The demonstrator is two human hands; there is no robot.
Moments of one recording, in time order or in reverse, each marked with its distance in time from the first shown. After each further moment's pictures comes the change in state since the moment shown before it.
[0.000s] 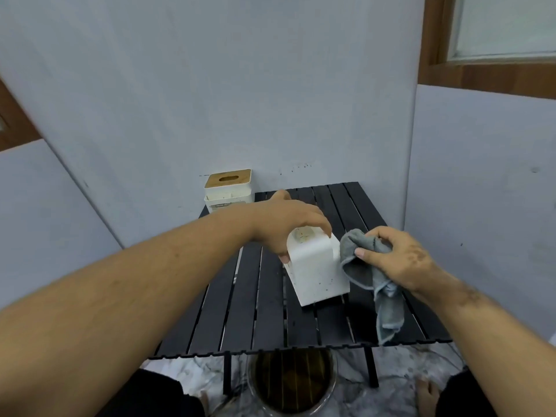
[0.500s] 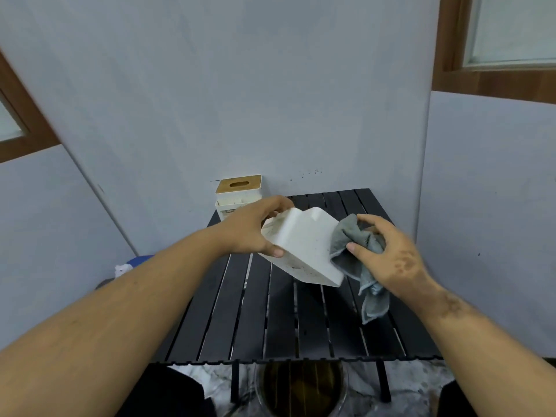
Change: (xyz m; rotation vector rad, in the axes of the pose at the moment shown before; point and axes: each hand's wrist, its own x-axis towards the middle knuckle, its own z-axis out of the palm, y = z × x) left_hand -0.054 -0.041 0.034 -0.664 0.359 -0.375; right_hand 0.010 -0.028 0.036 -0.040 0.166 -0.141
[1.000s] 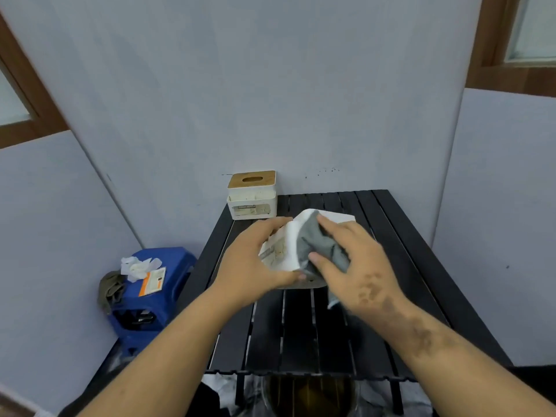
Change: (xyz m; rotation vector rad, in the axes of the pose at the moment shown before) left_hand -0.058 -0.016 0.043 -0.210 0.433 0.004; right_hand -0.011 -0.047 0.074 -0.113 -0.038 -0.372
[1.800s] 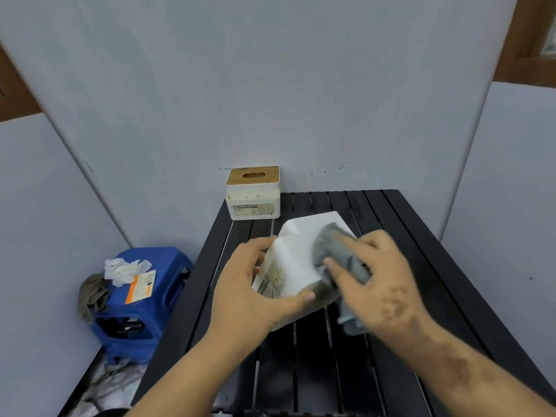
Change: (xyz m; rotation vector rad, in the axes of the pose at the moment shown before) left_hand -0.014 -0.028 0.005 -0.151 0.196 -0.142; right_hand 0.019 0.000 0.026 0.021 0.032 0.270
